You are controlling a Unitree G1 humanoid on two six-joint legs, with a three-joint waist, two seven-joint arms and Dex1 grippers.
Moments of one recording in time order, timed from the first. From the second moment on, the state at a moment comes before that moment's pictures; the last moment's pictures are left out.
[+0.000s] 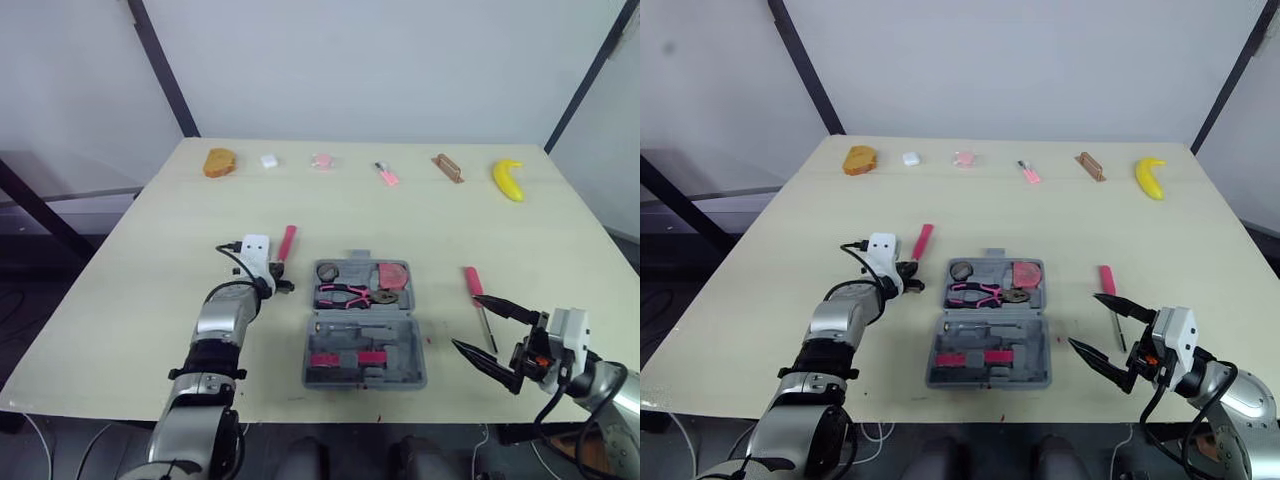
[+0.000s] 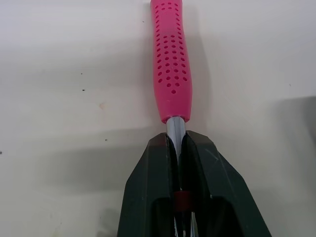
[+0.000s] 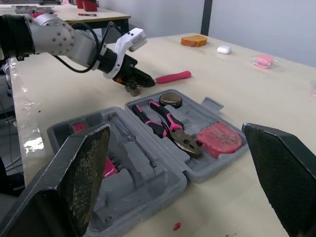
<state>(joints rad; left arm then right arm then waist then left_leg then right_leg) -0.54 0.31 0.12 0.42 -0.15 0.56 -0.23 0.21 -0.54 -0.18 -0.29 0.53 -0.03 1.04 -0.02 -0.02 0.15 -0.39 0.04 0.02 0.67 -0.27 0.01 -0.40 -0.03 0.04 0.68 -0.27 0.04</state>
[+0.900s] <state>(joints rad) 0.08 0.28 0.25 -0.52 -0.24 1.02 -0.14 0.15 -0.58 -0.12 -0.28 0.56 0.00 1.13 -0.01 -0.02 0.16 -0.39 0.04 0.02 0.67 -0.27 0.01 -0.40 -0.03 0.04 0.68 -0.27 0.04</state>
